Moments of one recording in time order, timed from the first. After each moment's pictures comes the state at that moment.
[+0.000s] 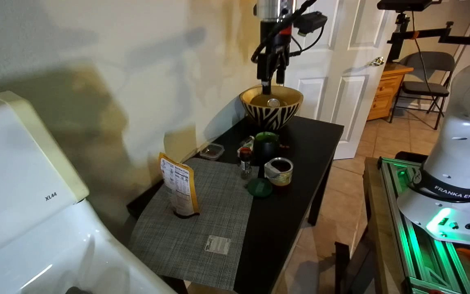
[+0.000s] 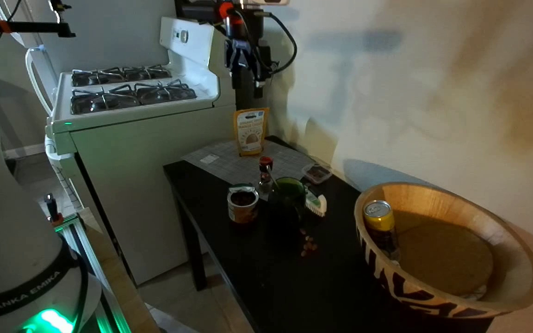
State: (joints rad) arm -0.03 -0.30 0.04 -2.29 -0.03 1.99 0.15
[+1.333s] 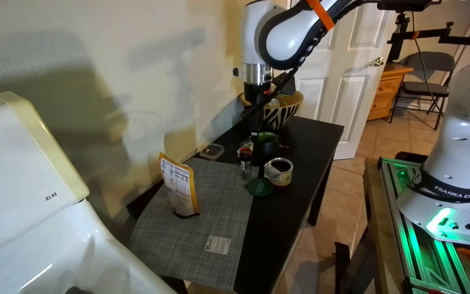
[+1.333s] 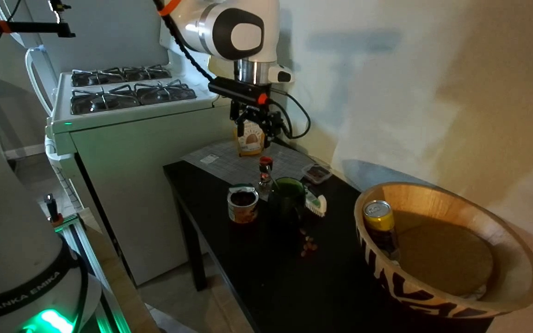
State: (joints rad) arm 0.01 -0.01 0.02 -2.36 0.04 2.35 -0.20
